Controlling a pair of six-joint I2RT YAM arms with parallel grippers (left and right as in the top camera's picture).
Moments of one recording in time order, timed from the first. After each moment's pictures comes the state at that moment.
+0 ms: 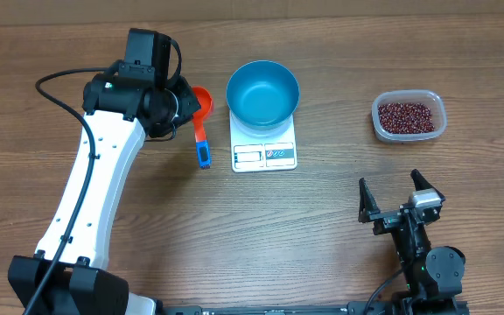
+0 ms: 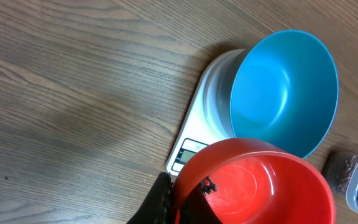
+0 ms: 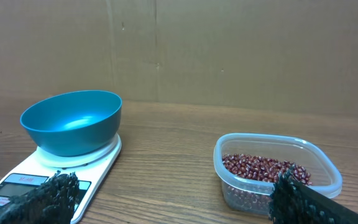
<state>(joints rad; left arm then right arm) -0.18 1.64 1.59 -1.06 0.09 -0.71 0.09 0.01 0.02 -0.03 -0.08 -0.01</state>
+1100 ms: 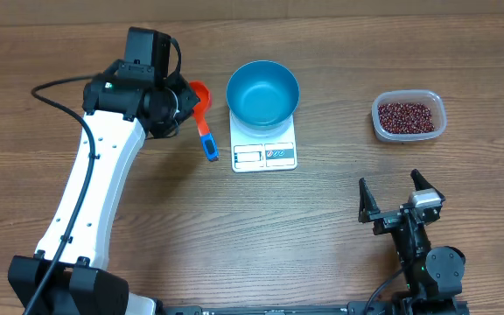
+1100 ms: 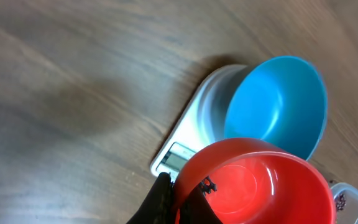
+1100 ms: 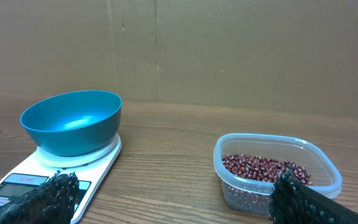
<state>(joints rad) -0.18 1.64 1.59 -1.06 0.08 -0.89 0.09 0.01 0.02 -0.03 -0.08 -0.01</state>
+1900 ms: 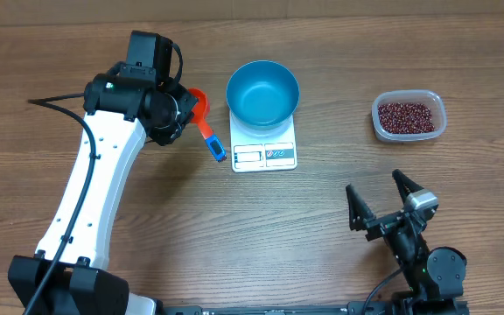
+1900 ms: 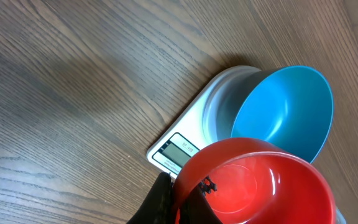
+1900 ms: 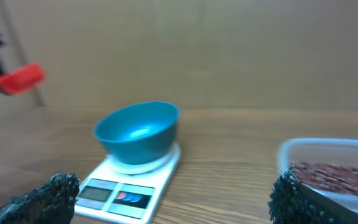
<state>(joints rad) -0.18 1.64 1.59 -1.11 0.07 -1.07 0.09 0.01 0.02 0.02 -0.30 0.15</state>
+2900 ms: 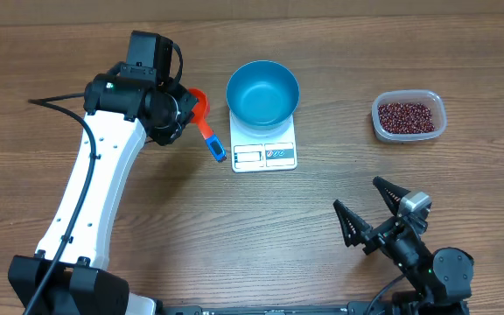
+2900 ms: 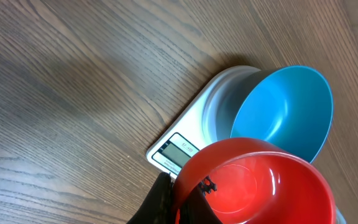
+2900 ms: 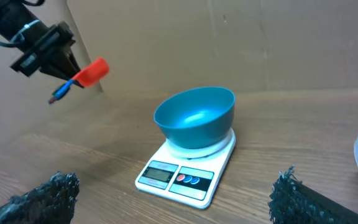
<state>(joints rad) -0.18 1.64 1.59 -1.11 0.07 -1.07 0.09 0.02 0.13 -0.15 -0.49 0.23</state>
